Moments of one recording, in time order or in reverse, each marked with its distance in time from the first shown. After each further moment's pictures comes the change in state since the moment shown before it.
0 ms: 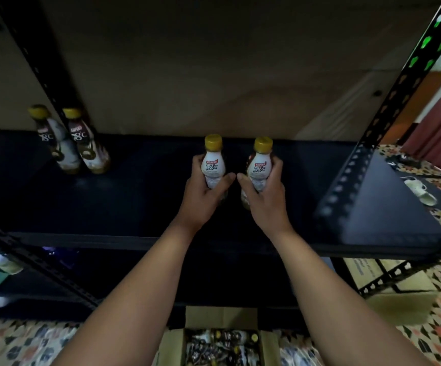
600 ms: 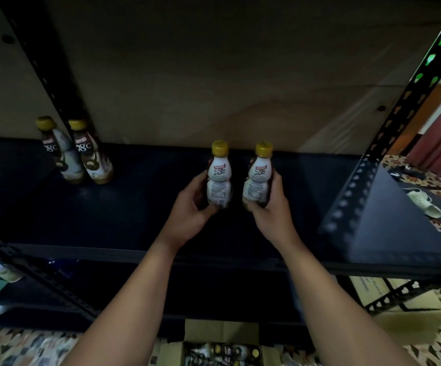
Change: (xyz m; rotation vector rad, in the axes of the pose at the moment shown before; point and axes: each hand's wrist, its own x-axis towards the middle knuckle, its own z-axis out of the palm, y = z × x) left_hand 0.005 -0.024 -0.032 0.041 -0.106 -0.050; right_hand 0.014 0.027 -0.007 -0.041 -0.127 0.084
